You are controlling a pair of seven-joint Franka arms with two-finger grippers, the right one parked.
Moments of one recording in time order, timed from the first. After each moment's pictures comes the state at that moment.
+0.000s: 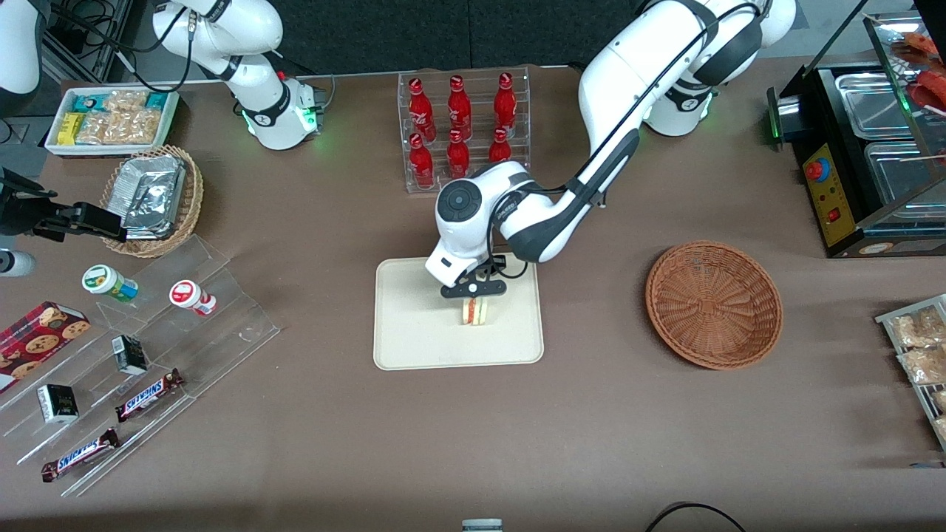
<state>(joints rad) -0.53 0.81 -0.39 -1.40 0.33 2.11 -1.07</state>
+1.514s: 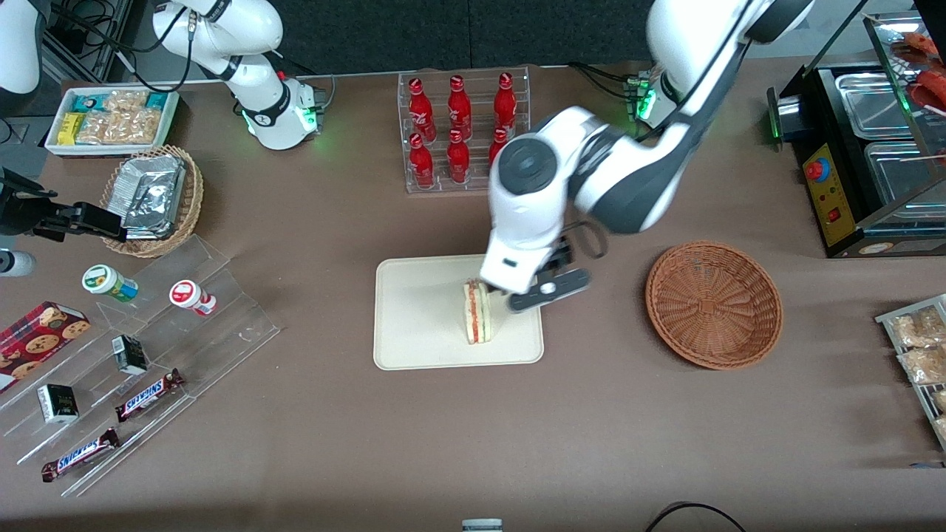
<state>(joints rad) -0.38 0.51 -0.36 -1.27 0.24 1.70 -1.12</state>
